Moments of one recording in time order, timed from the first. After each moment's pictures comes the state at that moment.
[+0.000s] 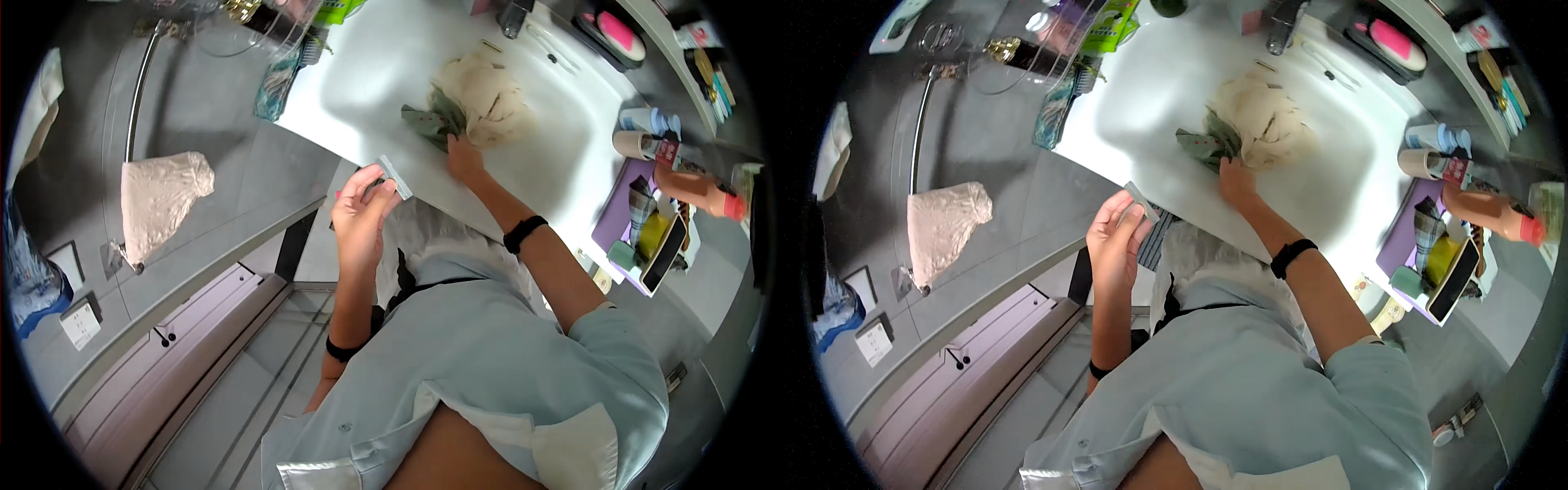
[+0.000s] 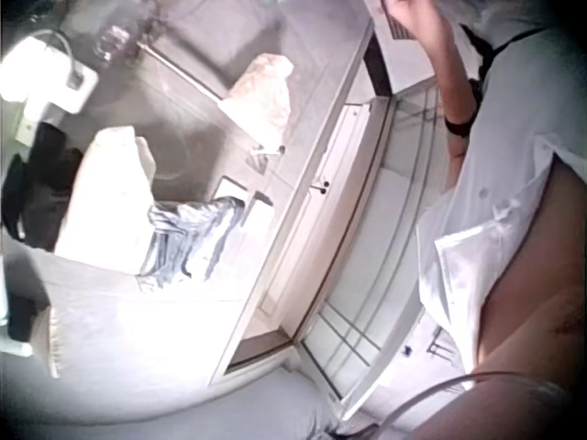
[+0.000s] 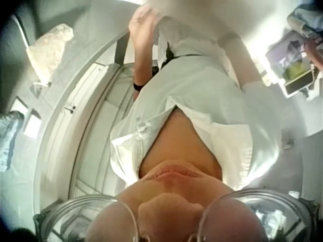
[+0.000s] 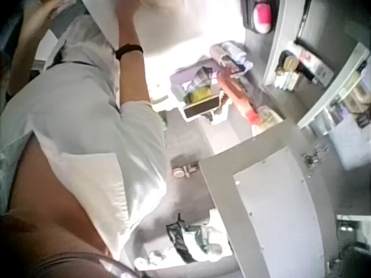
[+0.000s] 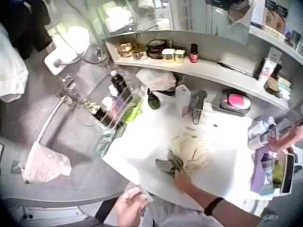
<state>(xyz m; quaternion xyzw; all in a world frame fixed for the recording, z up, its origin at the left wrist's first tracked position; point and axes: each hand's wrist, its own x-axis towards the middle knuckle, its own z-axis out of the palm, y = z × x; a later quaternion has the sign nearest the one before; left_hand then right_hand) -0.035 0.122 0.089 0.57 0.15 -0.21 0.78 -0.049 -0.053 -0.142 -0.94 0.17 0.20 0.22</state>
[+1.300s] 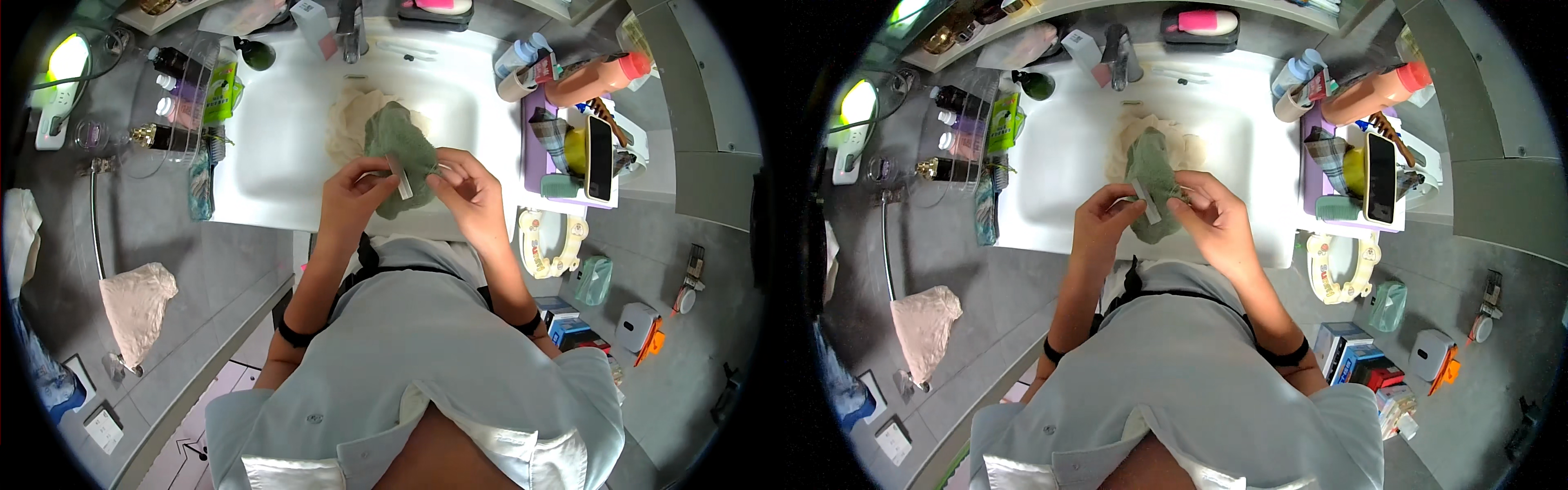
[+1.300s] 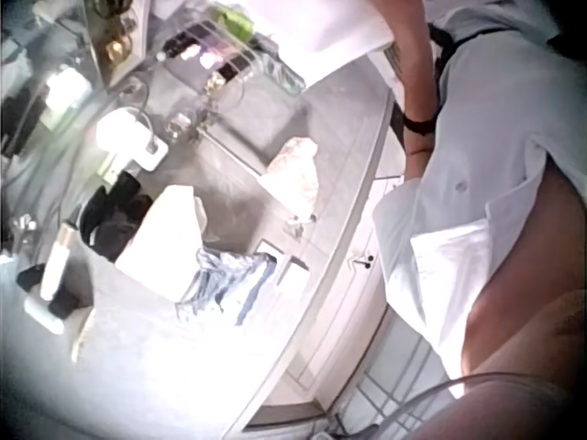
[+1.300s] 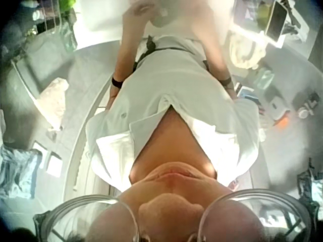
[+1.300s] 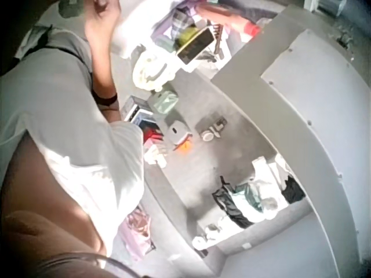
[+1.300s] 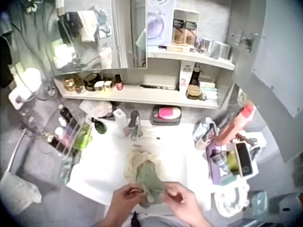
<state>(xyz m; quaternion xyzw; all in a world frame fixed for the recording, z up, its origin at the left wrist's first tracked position) -0.040 0.015 0.122 0.61 -0.16 -0.46 0.63 -0.170 -0.088 0.131 -0.57 0.24 -0.29 0.73</state>
